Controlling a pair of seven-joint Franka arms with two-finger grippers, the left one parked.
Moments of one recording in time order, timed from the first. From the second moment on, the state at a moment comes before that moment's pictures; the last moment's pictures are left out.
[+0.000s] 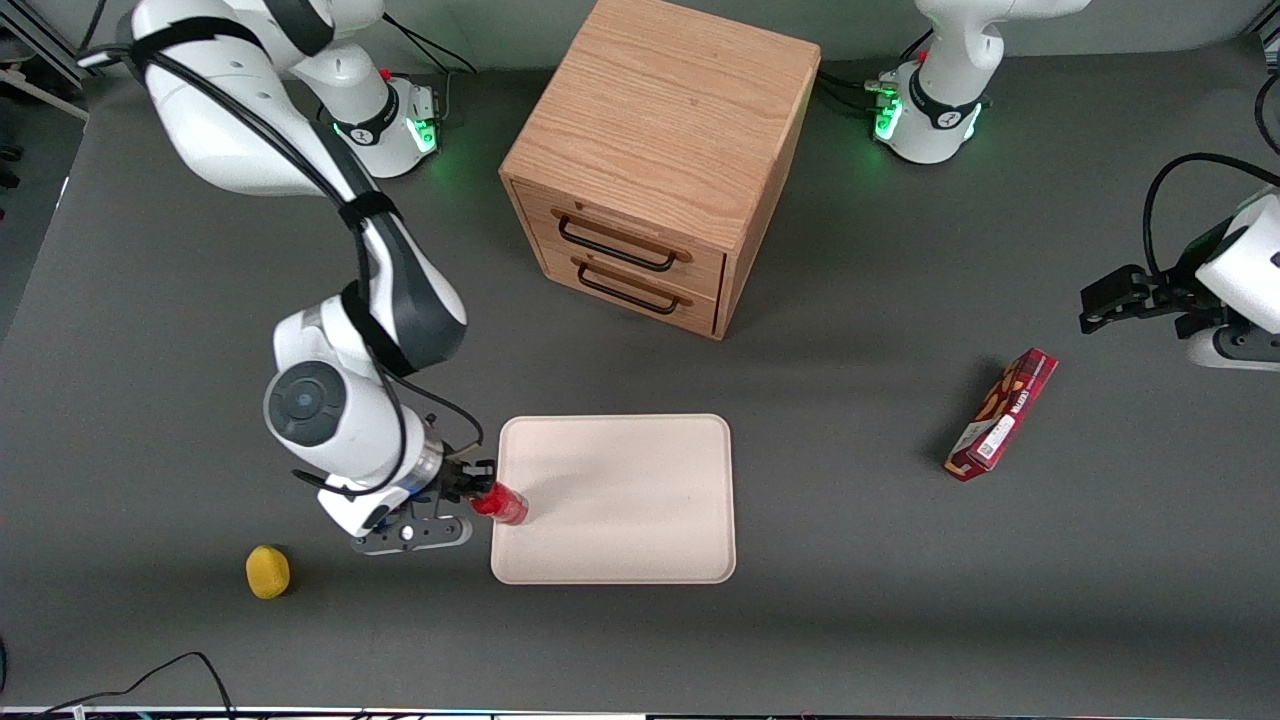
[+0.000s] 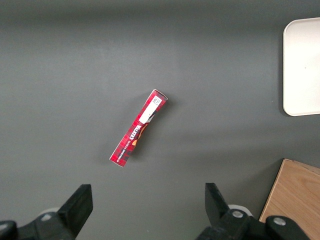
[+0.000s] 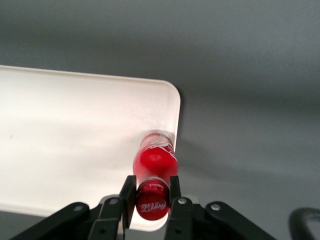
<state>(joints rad) 0.30 0.74 0.10 -1.19 -0.08 2.02 0.31</state>
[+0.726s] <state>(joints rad) 0.37 0.78 0.03 -1.14 -0.08 2.07 0.36</state>
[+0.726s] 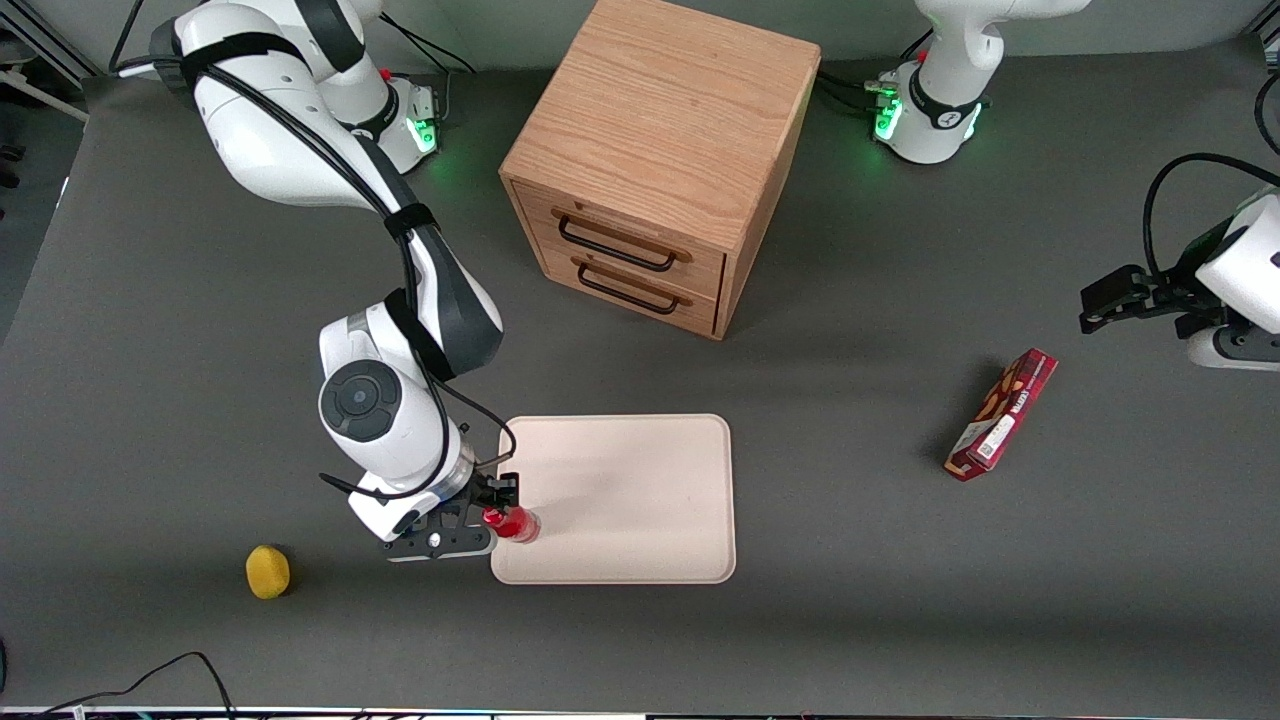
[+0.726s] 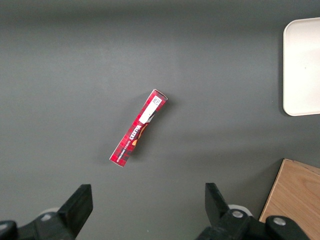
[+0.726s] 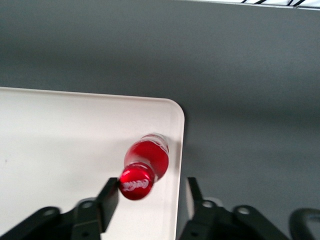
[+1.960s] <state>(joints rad) -0.02 0.30 0.10 -1.25 -0.03 1.59 0.14</state>
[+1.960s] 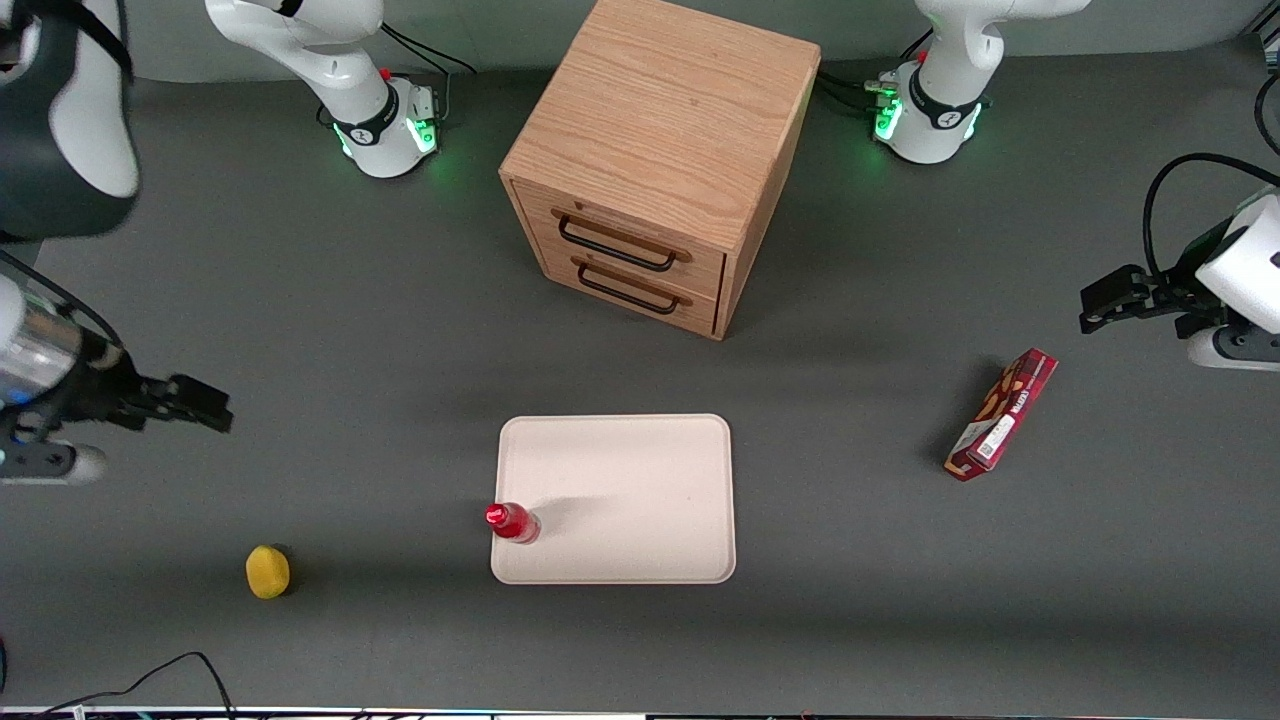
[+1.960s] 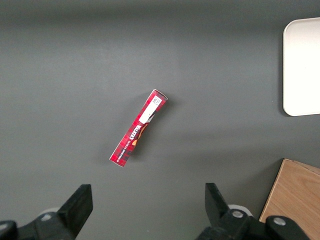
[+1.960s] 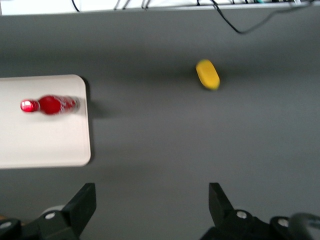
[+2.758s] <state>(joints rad) -0.09 0.05 0.10 -1.61 0.00 1.71 0.08</state>
